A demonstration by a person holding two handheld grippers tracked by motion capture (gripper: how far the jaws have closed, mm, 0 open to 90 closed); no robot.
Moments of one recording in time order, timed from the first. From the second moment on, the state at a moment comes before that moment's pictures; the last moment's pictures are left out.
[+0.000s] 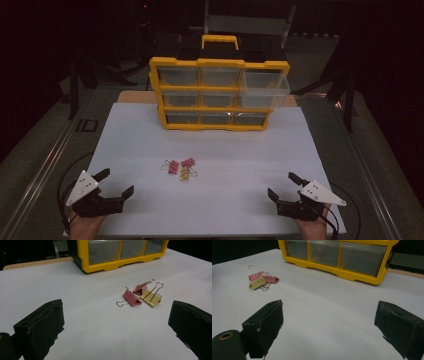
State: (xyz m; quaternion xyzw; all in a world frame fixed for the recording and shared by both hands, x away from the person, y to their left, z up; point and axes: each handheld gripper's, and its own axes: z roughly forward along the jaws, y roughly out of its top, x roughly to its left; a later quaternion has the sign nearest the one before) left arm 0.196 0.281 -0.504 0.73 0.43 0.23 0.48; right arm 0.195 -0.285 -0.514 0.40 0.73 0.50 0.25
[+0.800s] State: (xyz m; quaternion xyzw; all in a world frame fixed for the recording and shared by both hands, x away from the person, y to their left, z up) left arm 0.234 0.246 -0.495 0.75 0.44 0.20 0.45; right arm 0.197 -0.287 -0.514 0.40 0.72 0.50 0.24
